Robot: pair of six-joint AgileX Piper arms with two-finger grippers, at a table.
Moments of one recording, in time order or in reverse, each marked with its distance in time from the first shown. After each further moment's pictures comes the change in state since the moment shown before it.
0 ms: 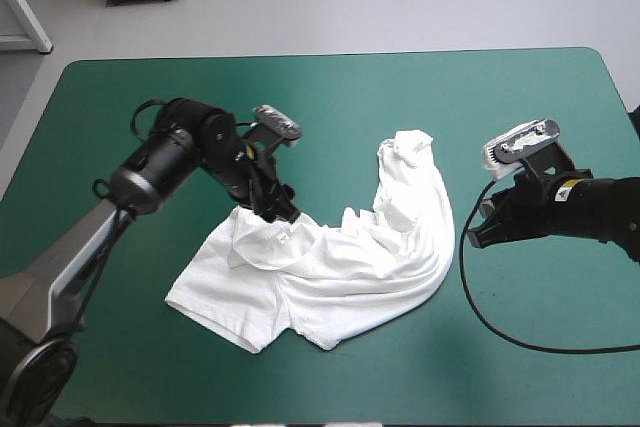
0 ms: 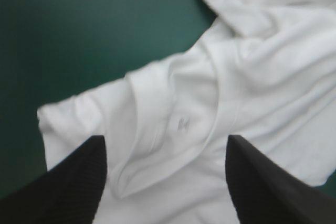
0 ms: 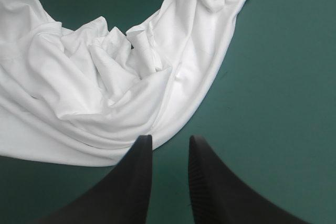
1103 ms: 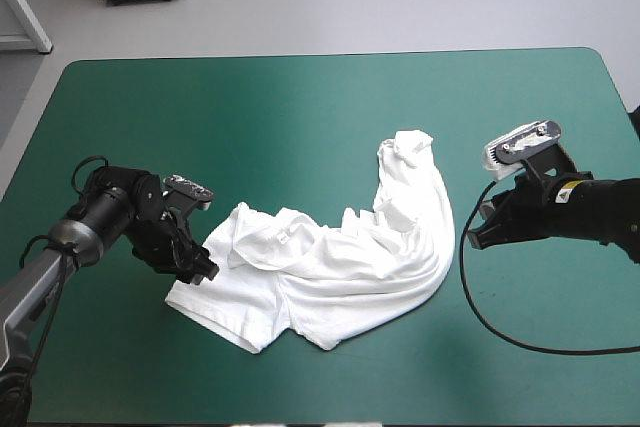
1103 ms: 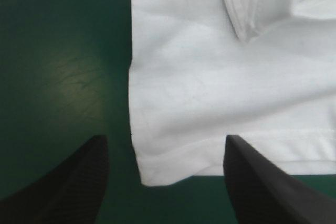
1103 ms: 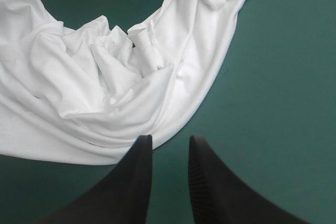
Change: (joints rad) left arm 0.284 -0.164 0.503 0.096 -0.099 0.035; right arm 0.000 -0.003 0.000 0.000 0.008 0.016
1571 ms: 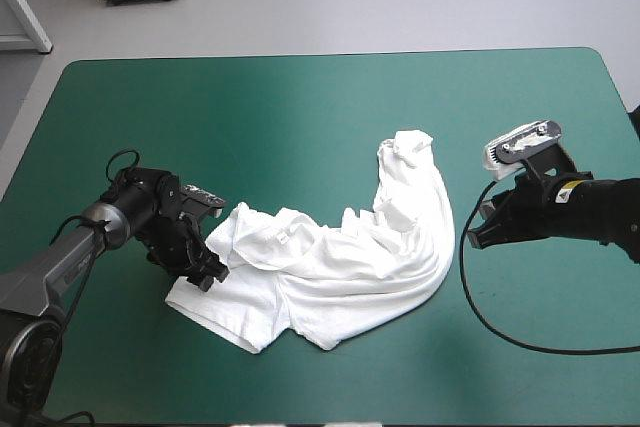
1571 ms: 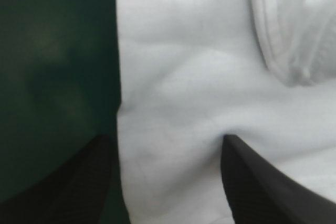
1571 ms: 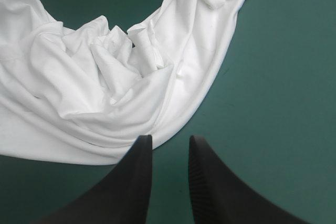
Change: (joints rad) left arm 0.000 0.154 0.003 -0.015 -0.052 0.005; right arm 0.000 0.000 0.000 0.000 0.000 0.004
